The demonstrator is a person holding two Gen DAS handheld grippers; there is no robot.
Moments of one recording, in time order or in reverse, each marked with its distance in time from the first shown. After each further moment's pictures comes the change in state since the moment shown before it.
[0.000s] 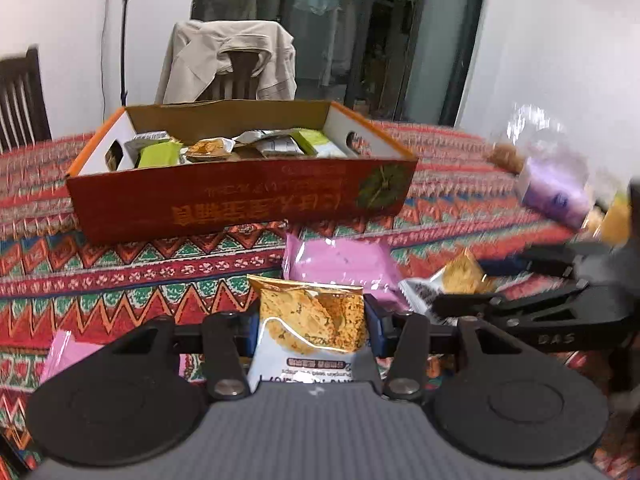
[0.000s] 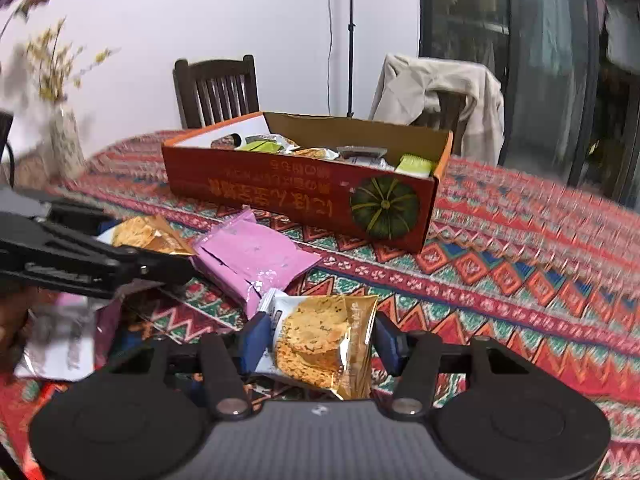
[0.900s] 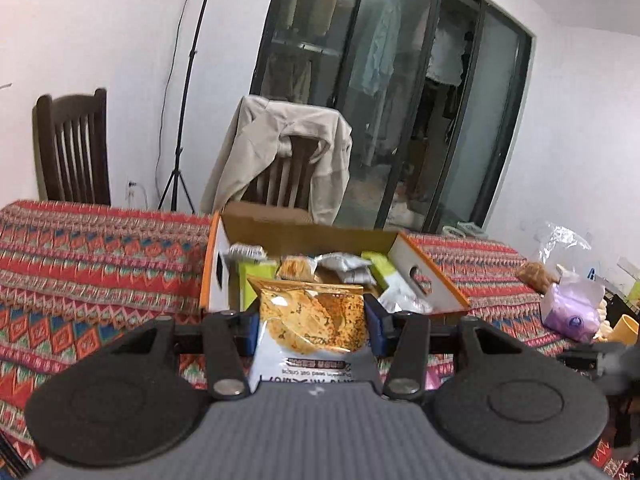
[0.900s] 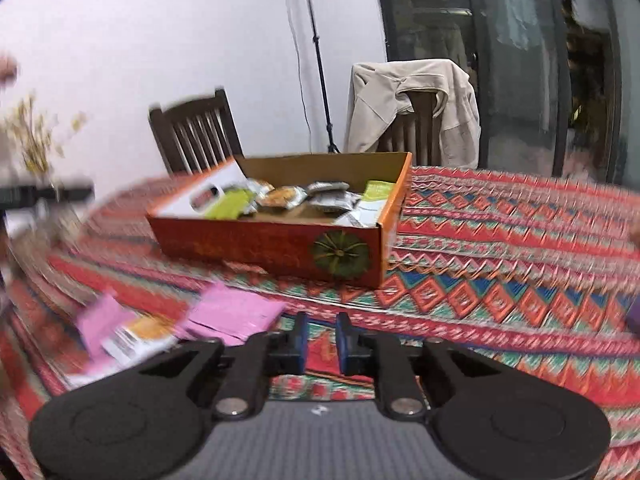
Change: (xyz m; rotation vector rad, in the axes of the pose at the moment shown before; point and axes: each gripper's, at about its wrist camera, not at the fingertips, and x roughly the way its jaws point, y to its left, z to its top) left arm -0.077 0.068 0.074 -0.095 -0.233 0.086; right arm -0.031 -0.028 0.037 0.085 -0.012 -0.022
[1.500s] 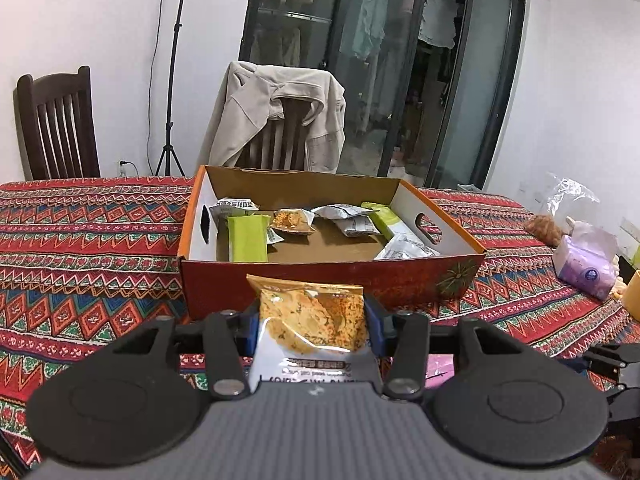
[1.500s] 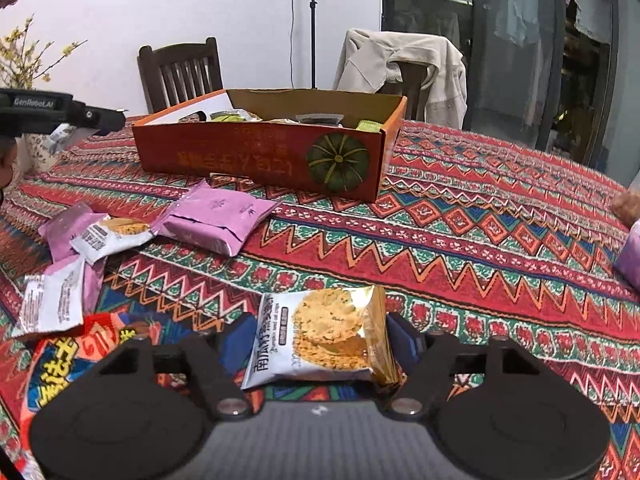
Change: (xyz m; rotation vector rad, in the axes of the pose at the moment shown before) left arm 0.035 -0.002 -0.039 0.049 0.103 0.000; right arm 0.008 0.022 -0.062 -0.040 0.081 -0.093
